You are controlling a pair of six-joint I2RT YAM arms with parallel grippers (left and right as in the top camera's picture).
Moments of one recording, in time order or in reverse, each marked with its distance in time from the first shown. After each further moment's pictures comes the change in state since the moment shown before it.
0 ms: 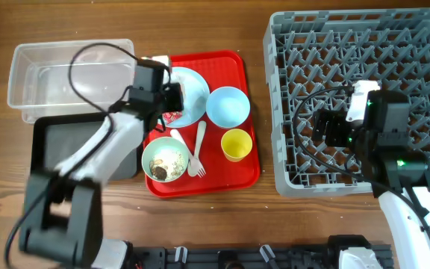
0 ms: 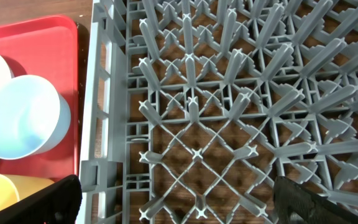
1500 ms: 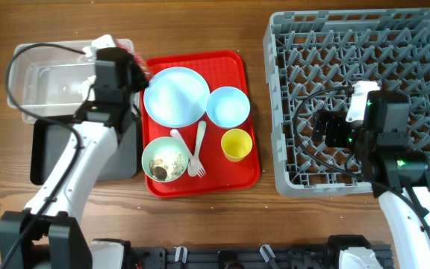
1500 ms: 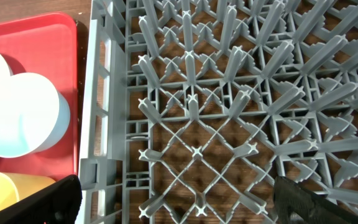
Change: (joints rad) left arm 0.138 -0.158 0.019 0.019 -0.270 -0.177; right arm 0.000 0.000 0.000 -0.008 0.000 0.000
